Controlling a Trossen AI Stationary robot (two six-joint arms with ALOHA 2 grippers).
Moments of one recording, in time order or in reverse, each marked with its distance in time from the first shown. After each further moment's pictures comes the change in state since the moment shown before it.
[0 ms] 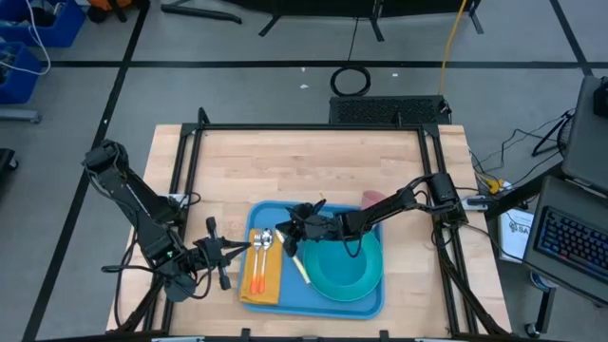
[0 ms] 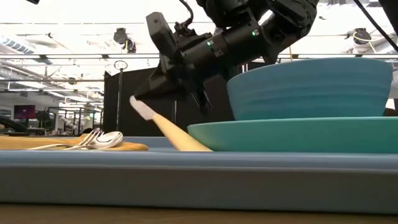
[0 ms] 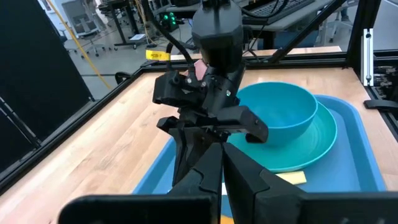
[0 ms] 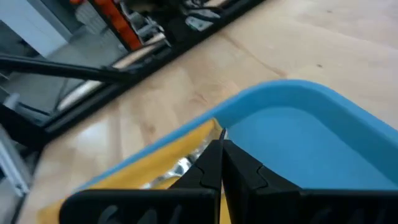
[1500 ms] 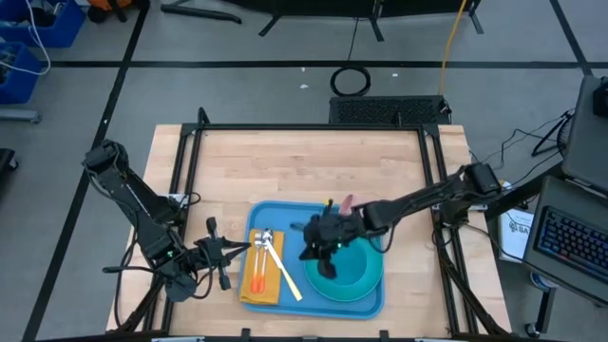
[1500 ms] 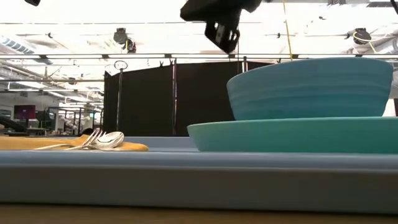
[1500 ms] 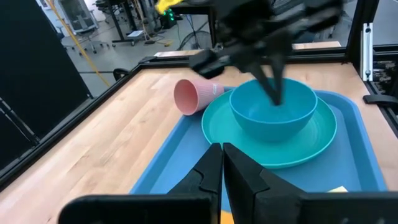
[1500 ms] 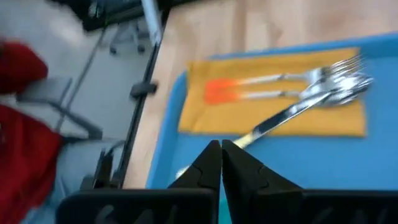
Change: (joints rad) left arm 0.003 0.000 0.000 -0.022 0.016 -0.016; right arm 0.072 -0.329 0.073 -0.619 -0.468 -0.245
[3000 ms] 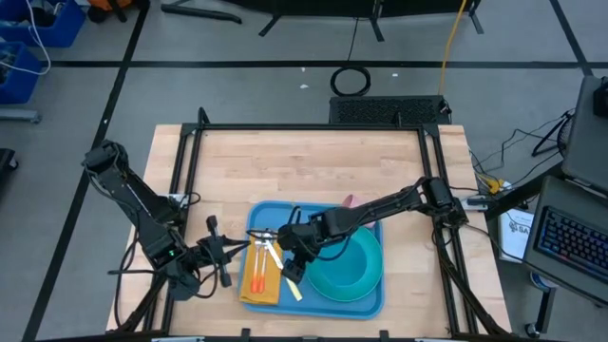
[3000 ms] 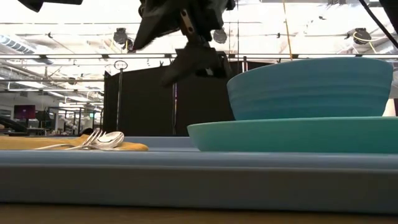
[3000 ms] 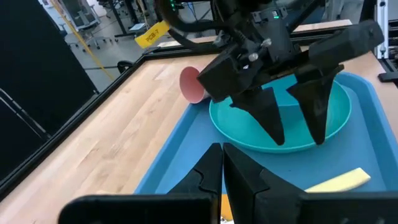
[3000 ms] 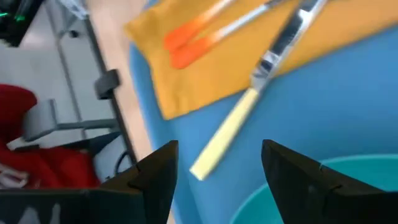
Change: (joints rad) left arm 0.012 0.000 -0.009 -0.079 0.021 -0.024; right arm -0.027 0.372 0.503 -0.486 -0.151 0.435
